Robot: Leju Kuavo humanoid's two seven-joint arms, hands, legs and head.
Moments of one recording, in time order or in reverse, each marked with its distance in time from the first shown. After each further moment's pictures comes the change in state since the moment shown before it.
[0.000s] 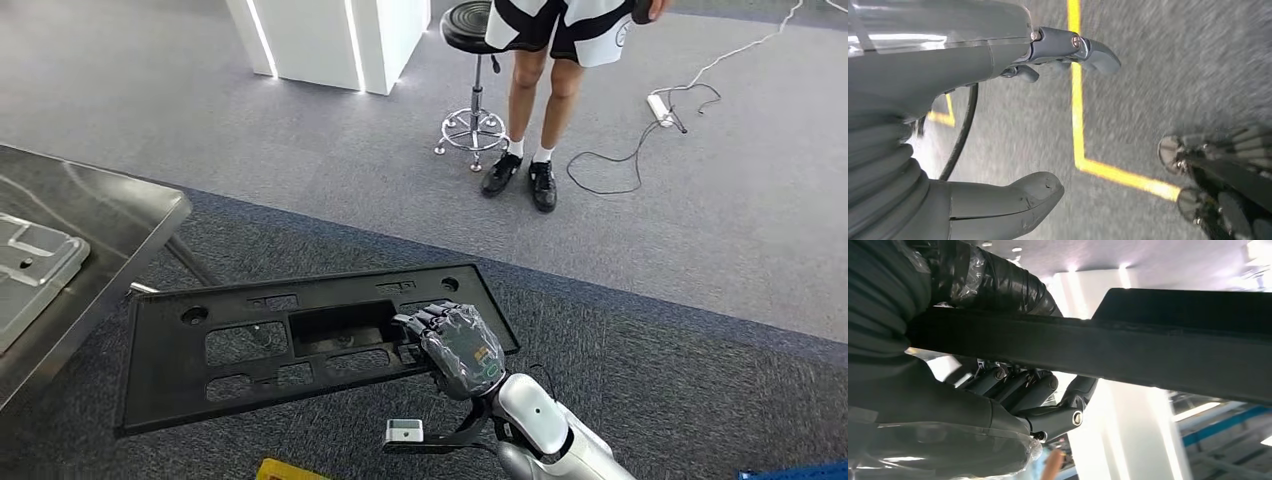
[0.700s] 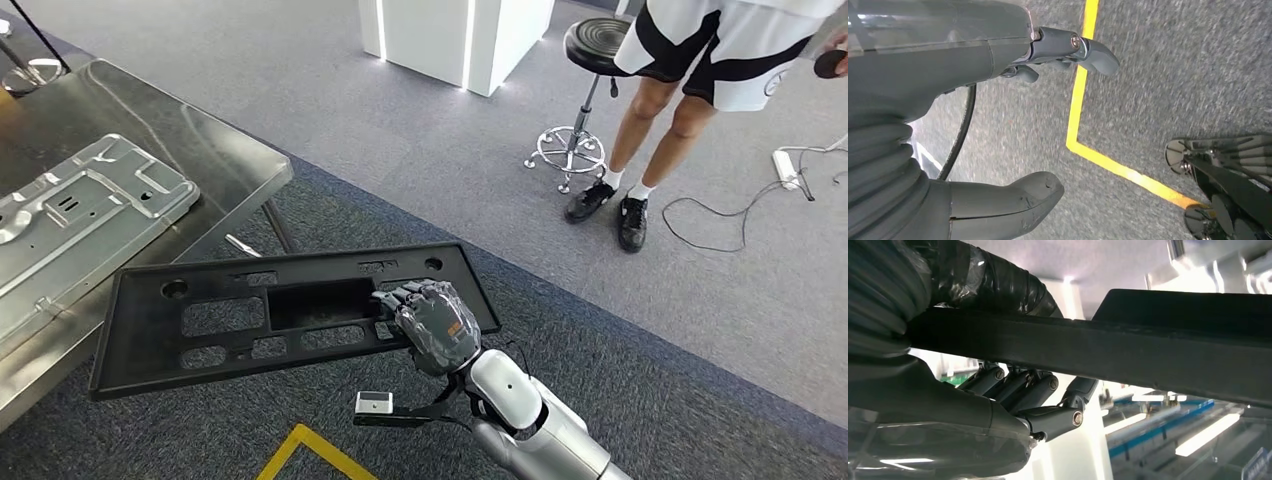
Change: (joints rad) left arm 0.002 0.011 0.005 0.000 -0.034 -0.003 -0.044; right arm -0.085 0.093 0.002 0.080 0.080 0.059 0.055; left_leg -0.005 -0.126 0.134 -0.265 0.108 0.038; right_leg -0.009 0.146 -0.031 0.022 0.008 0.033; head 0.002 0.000
